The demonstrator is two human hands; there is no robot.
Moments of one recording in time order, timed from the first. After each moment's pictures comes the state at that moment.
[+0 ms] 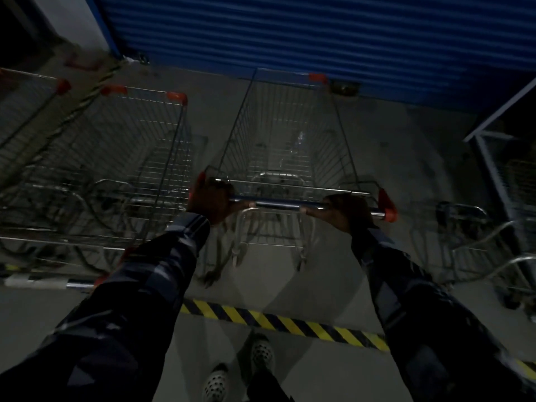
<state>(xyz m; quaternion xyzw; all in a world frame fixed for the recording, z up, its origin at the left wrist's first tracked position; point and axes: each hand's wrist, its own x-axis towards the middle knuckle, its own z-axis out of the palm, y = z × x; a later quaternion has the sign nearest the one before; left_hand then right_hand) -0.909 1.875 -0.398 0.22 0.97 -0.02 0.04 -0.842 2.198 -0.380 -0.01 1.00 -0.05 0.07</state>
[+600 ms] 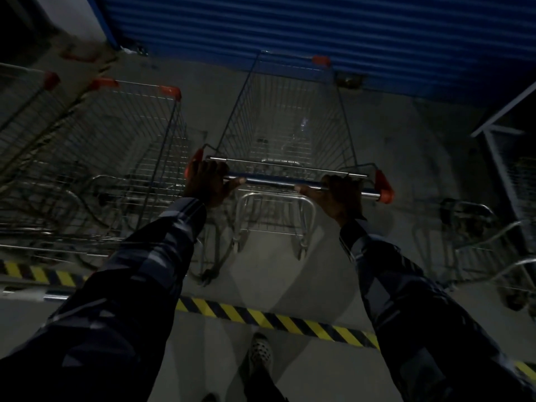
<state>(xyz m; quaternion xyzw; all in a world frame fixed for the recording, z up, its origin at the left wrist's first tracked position) -0.946 1.897 -0.387 0.16 0.98 0.09 -0.01 -0.892 2.195 -0.394 0.09 0.99 -0.07 -0.01</state>
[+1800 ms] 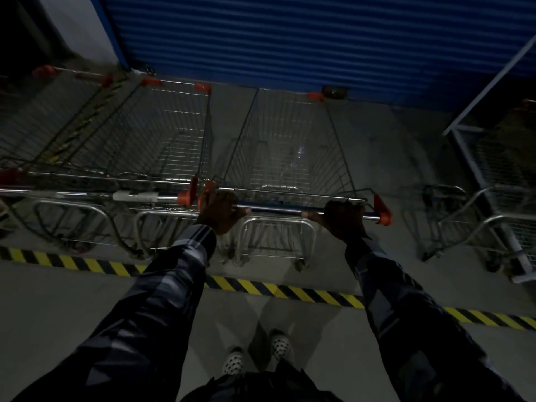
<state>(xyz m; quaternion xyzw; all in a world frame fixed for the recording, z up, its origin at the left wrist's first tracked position) -0.698 1.771 -0.383 0.16 0.97 0.15 0.10 -0.629 2.078 -0.374 0.08 1.00 -0.03 0.02</state>
